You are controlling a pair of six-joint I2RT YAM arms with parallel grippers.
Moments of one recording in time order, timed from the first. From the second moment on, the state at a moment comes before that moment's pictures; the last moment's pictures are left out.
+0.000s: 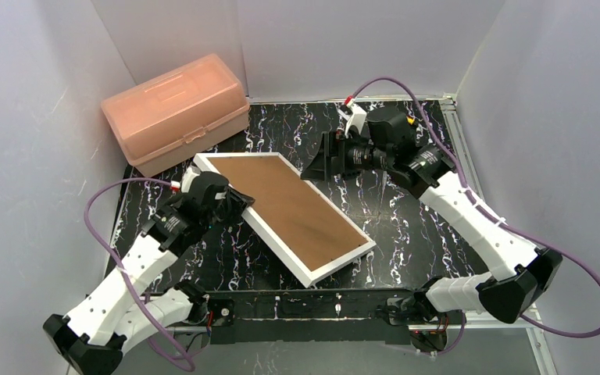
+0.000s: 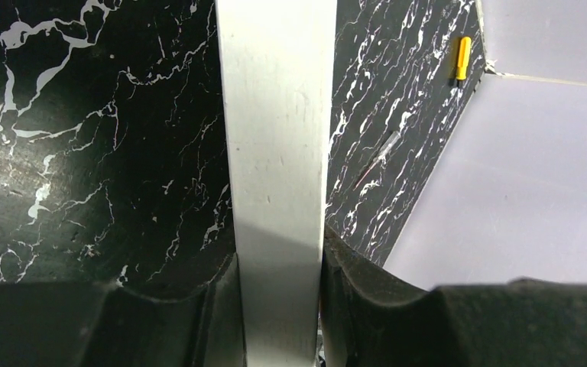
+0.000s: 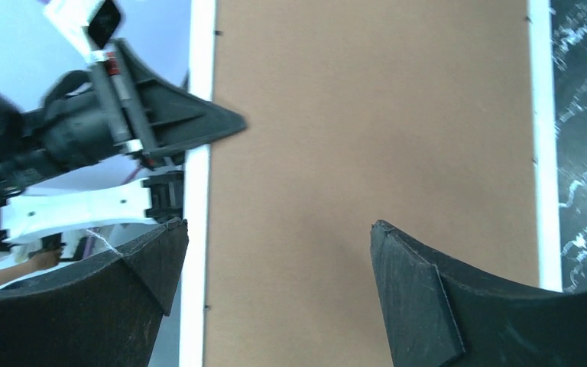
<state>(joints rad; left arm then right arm) -0.62 0.89 0.97 -0.86 -0.25 -1.39 0.69 1.30 1.44 -0.61 -0.46 0.54</state>
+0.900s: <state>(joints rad) -0.24 1.05 0.61 -0.36 0.41 -1.02 0.43 1.38 1.04 -0.57 -0.25 0.42</state>
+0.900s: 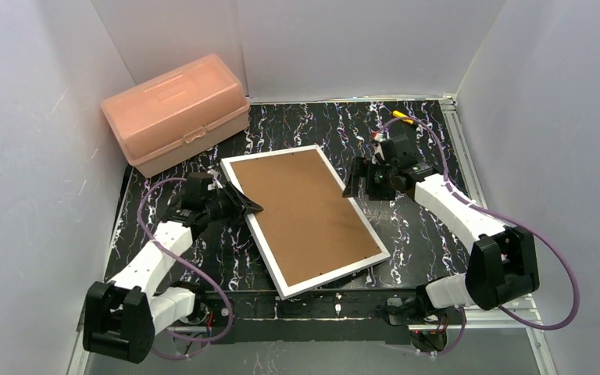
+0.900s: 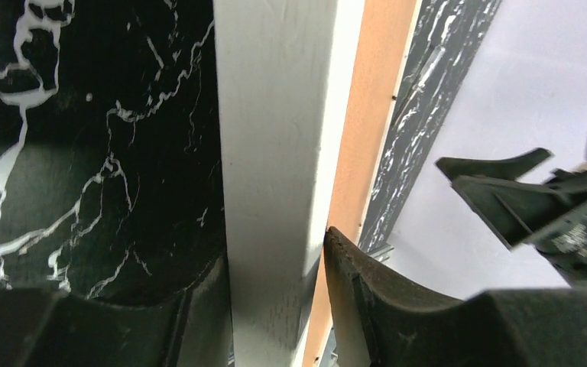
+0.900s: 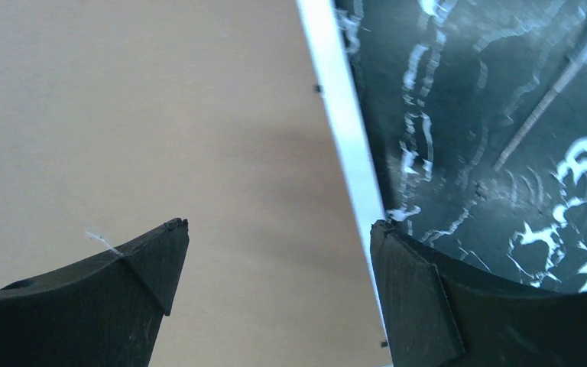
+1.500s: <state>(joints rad) -0.16 1.40 0.58 -0.03 0.59 -0.96 0.32 1.38 0.77 -0.44 -0.21 0.50</state>
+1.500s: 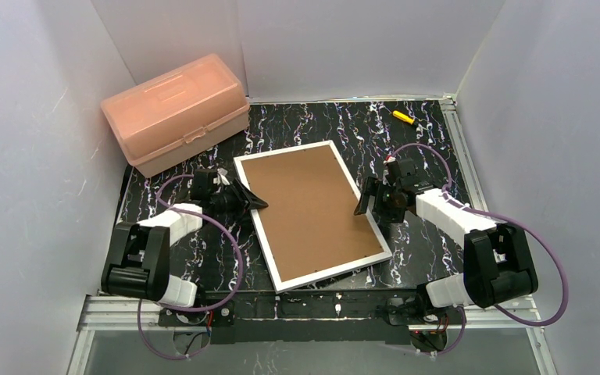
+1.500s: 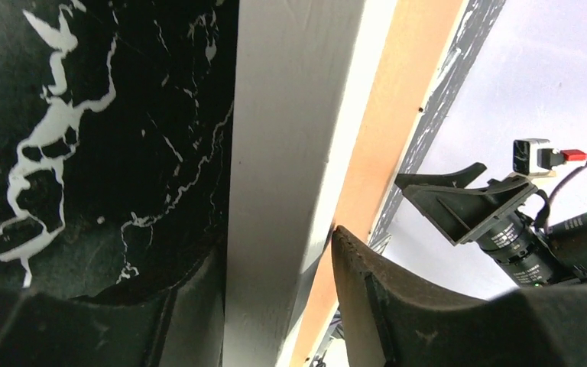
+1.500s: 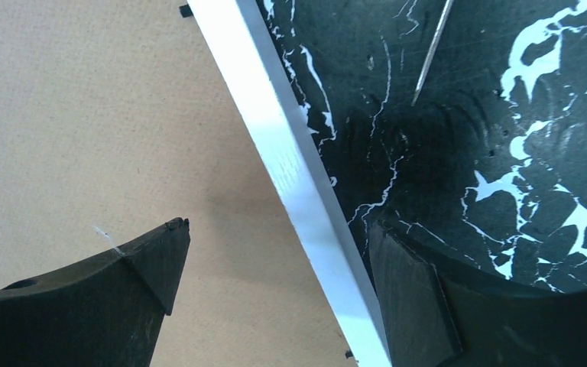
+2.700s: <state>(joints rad) -0.15 1.65 0.89 -0.34 0.44 -0.74 0.41 1.40 0.70 -0.34 -0.24 0.53</state>
